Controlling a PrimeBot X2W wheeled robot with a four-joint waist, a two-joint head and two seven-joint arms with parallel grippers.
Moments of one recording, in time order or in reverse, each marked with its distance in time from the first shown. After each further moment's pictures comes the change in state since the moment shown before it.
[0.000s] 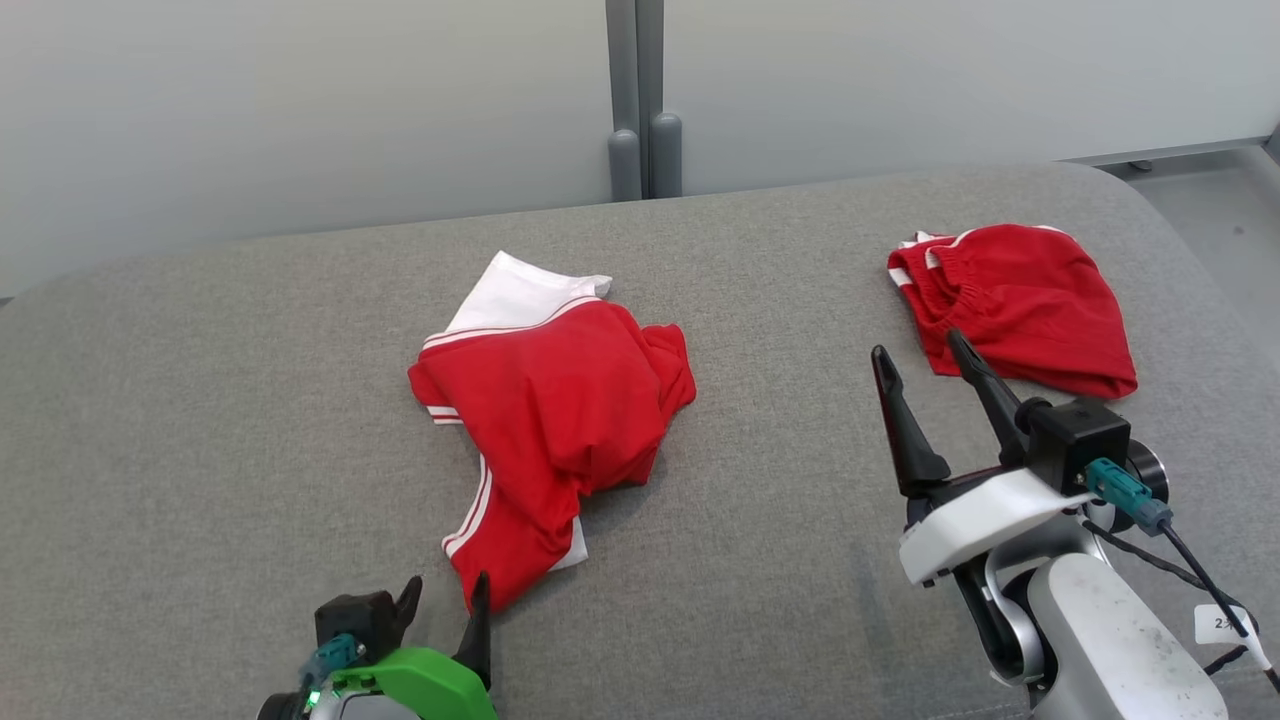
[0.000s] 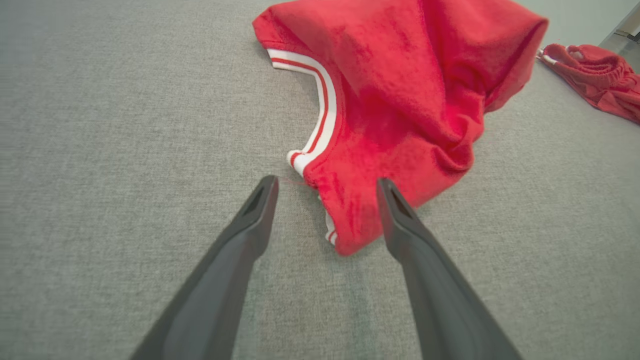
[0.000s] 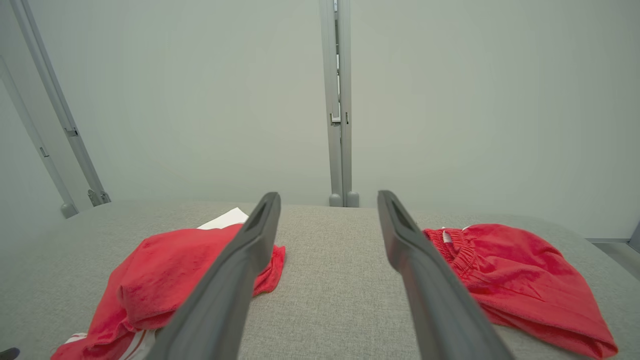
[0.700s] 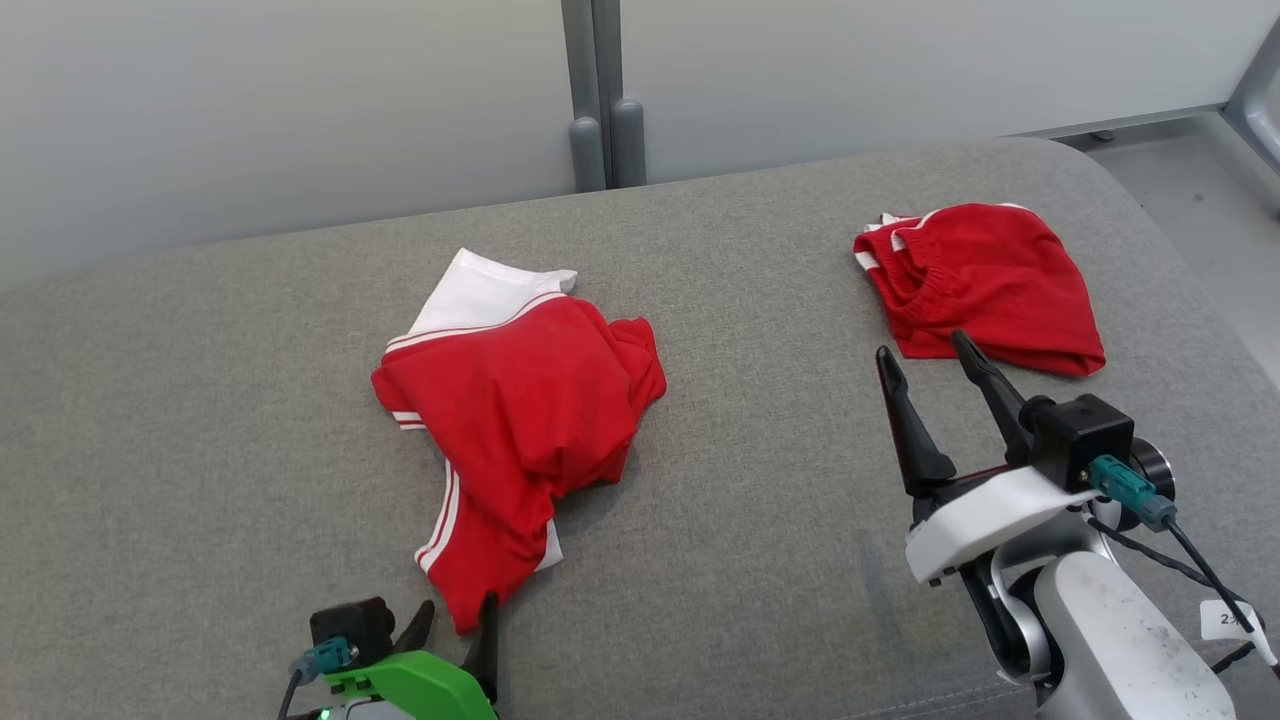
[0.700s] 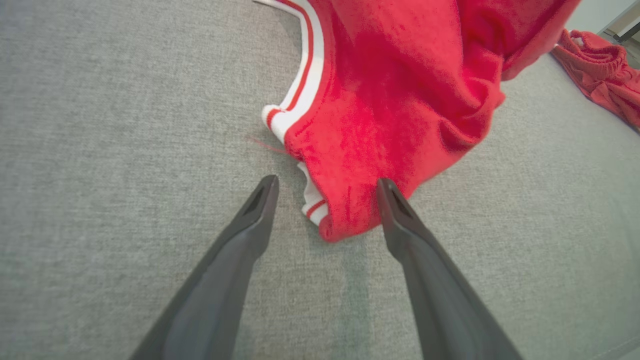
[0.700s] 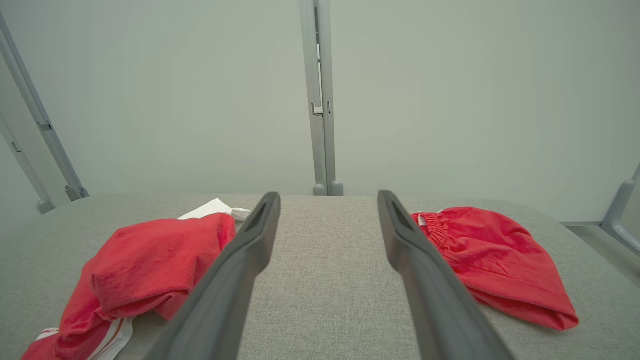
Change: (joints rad) left arm 0.002 -0.004 0.016 0.041 -0.139 -0.028 0.059; right arm 0.000 -0.010 0.004 -0.002 -0.001 0.000 0.012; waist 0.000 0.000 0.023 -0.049
